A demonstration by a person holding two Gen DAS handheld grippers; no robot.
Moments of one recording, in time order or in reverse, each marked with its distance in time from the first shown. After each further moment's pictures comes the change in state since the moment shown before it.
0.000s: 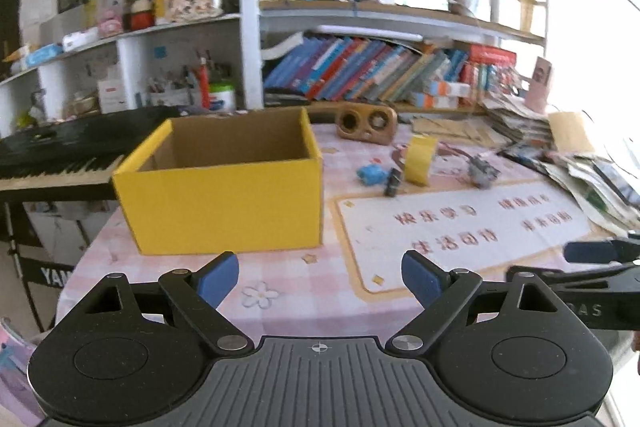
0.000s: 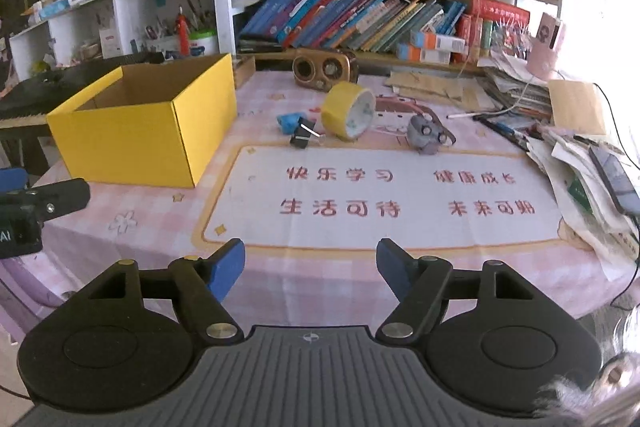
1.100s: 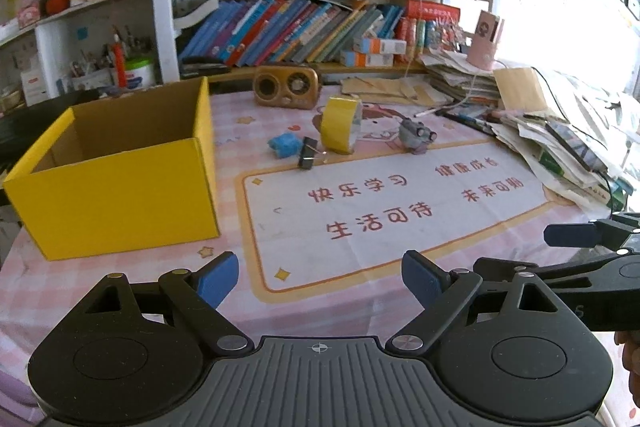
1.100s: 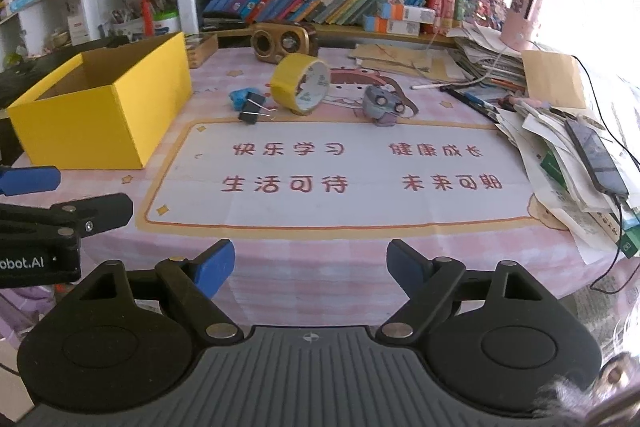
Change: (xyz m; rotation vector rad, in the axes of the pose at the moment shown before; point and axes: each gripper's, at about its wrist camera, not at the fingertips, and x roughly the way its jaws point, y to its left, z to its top) left arm 0.052 -0.061 0.011 0.068 0.111 -0.155; right arm 0.014 -0.050 0.000 0.037 0.077 -0.062
